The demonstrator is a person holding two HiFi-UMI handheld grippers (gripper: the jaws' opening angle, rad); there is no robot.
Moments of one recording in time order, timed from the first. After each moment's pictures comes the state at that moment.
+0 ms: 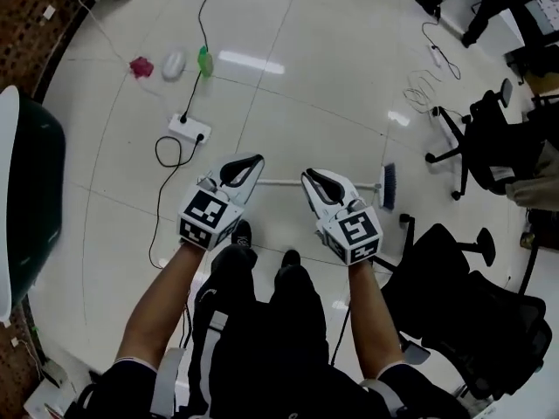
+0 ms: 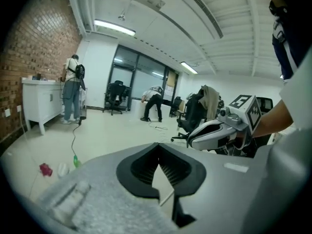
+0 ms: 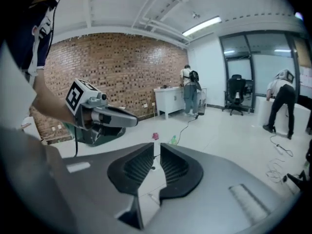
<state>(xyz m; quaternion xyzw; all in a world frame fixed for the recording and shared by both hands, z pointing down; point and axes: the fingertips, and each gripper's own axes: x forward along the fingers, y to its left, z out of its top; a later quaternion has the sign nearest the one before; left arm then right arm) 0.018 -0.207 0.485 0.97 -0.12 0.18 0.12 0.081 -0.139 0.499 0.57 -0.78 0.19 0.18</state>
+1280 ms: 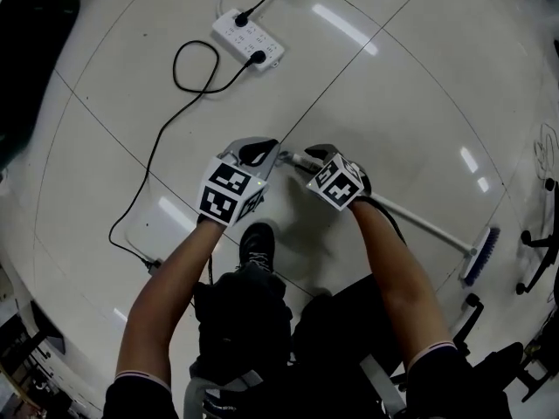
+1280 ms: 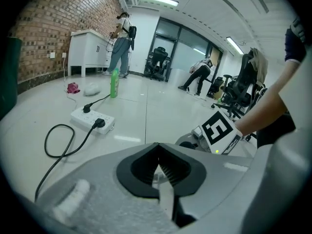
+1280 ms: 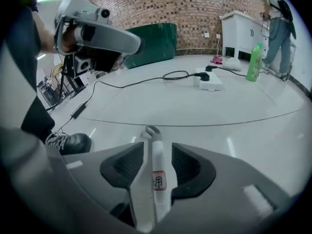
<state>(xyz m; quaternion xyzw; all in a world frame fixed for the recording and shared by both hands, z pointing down) -0.124 -0.243 1.043 0.88 -0.31 0.28 0.23 -0.082 -0.190 1.167 0.18 -0.86 0.21 0.43</state>
